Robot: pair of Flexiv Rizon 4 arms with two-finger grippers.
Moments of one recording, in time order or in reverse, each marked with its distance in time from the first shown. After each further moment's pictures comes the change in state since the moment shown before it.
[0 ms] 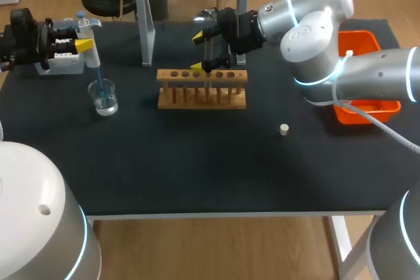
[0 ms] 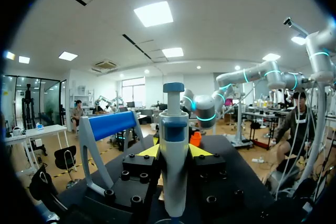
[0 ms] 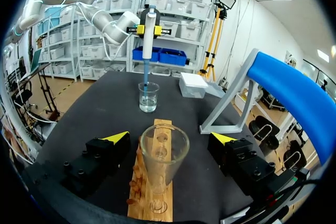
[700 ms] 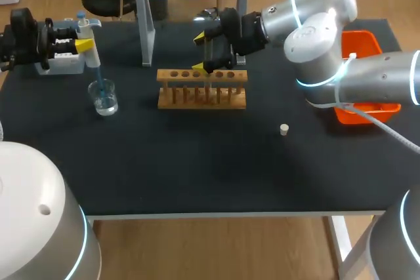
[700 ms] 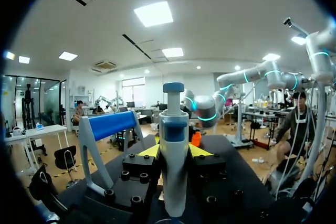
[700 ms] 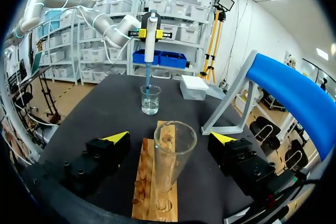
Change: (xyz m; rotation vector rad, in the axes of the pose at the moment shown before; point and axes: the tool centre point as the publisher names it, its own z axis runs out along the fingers) left arm 0.000 0.000 0.000 0.000 0.000 0.000; right arm 0.004 0.002 -0.005 -0.024 0.002 0.010
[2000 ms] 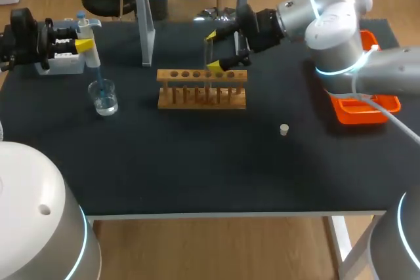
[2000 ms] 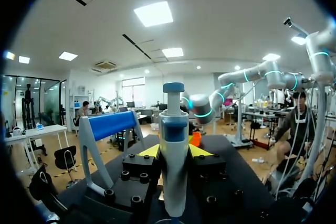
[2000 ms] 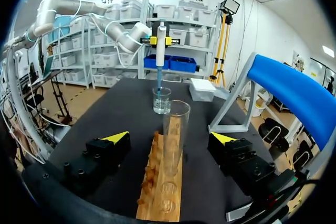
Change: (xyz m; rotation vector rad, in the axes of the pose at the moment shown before) left arm 0.000 0.000 0.000 0.000 0.000 0.000; right arm 0.005 -0.008 -0.031 -0.042 0.100 0.009
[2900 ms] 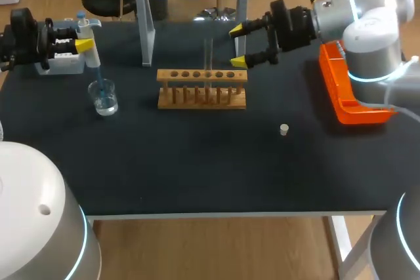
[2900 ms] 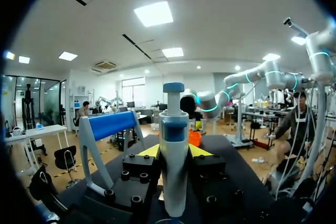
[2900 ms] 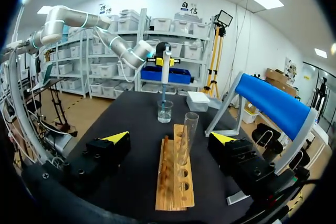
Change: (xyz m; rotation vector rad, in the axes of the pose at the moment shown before) left arm 0.000 0.000 0.000 0.000 0.000 0.000; right arm 0.032 0.015 -0.066 -0.086 -0.056 0.009
